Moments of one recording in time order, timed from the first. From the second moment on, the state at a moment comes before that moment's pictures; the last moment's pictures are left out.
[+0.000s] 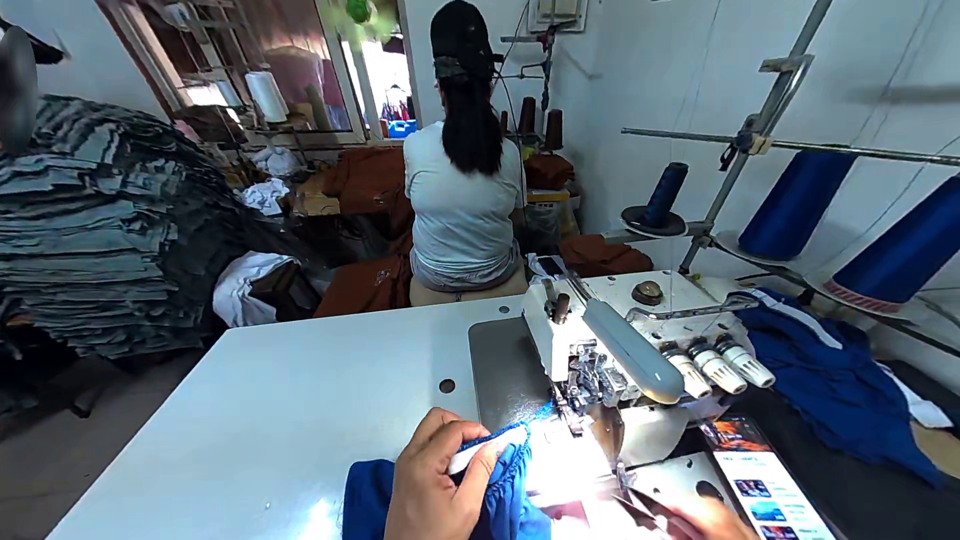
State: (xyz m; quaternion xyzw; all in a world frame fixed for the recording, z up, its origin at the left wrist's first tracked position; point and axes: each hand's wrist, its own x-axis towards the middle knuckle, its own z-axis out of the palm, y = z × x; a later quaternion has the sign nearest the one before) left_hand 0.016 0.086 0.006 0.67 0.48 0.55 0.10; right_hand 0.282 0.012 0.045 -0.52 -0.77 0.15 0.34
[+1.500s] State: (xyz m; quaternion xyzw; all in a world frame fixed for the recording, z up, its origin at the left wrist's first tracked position) left_hand -0.040 -0.021 -0.053 0.69 0.50 0.52 -0.08; right_hand 0.202 -0.016 -0.074 -0.48 -0.74 0.04 0.48
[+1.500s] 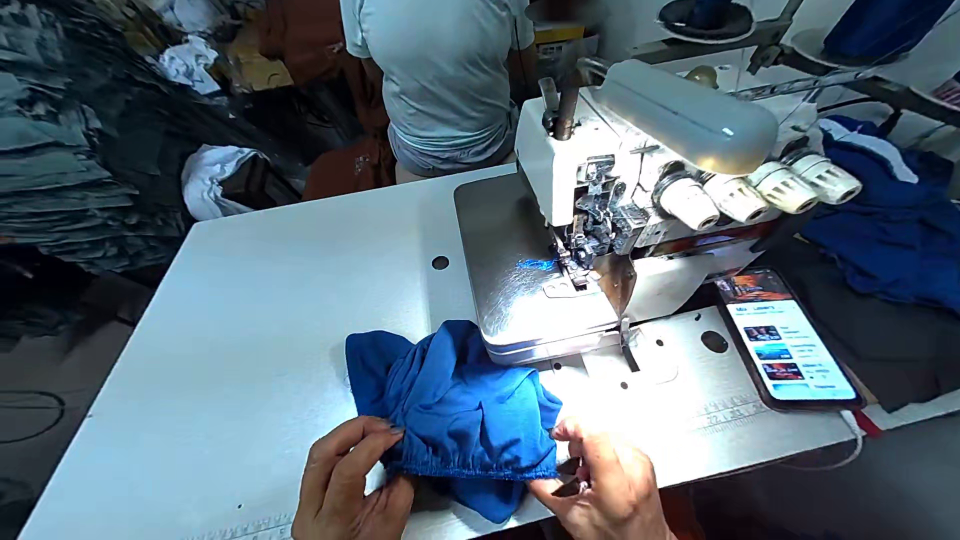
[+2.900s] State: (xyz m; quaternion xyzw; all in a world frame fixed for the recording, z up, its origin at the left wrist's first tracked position) left_hand -0.050 -0.022 -0.049 0.73 0.48 0.48 0.10; right_hand 0.231 0.003 -0.066 -0.54 -0.61 0.17 0.55
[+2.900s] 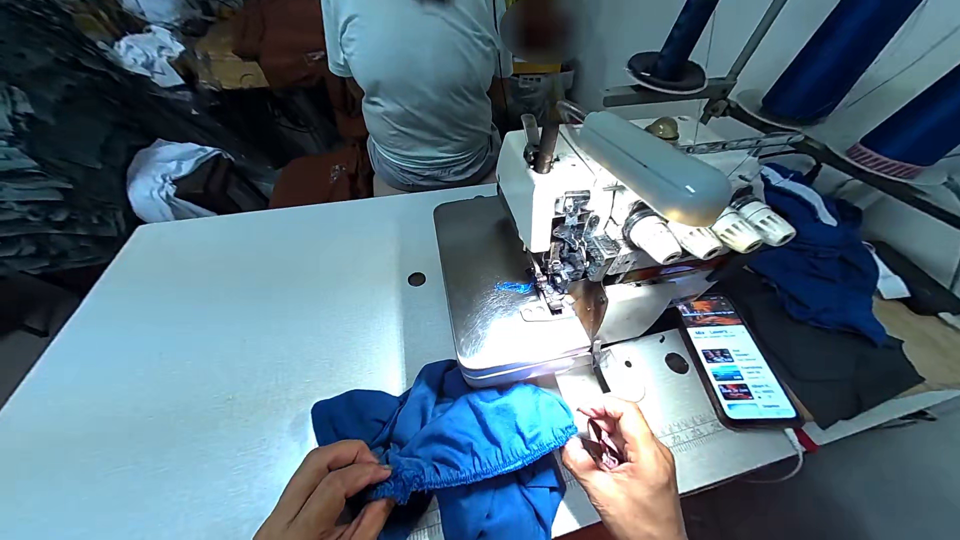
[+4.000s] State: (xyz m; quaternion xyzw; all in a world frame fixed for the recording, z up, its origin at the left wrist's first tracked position) left_hand 0.028 0.014 -0.033 0.75 0.28 0.48 0.36; right_hand 0.246 0.008 -0.016 -0.42 -0.48 0.52 0.57
